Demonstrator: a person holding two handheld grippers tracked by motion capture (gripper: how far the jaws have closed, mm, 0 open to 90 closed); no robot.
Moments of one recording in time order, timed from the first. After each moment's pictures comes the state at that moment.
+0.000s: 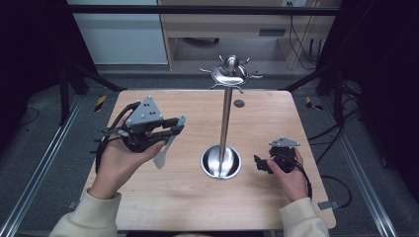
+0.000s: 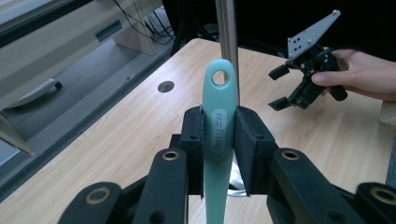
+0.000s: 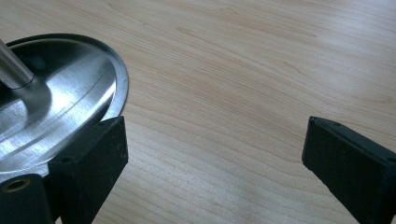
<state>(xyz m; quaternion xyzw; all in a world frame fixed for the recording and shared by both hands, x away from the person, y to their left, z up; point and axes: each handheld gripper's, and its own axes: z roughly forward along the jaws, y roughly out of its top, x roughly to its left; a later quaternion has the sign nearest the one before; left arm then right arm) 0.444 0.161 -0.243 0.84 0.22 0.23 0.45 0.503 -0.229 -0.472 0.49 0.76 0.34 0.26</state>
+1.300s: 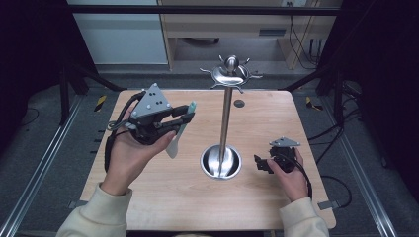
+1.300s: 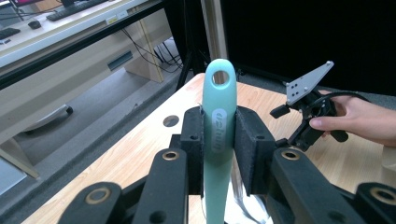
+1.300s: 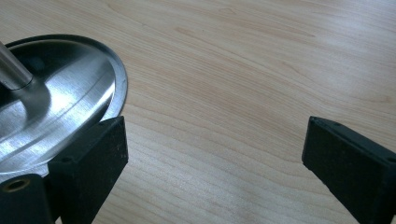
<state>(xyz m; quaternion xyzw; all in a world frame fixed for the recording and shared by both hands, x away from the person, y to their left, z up) 0.441 0.137 -0.218 0.81 0.21 0.25 0.49 0.503 -0.230 -0.471 0.49 0.76 0.34 0.26</state>
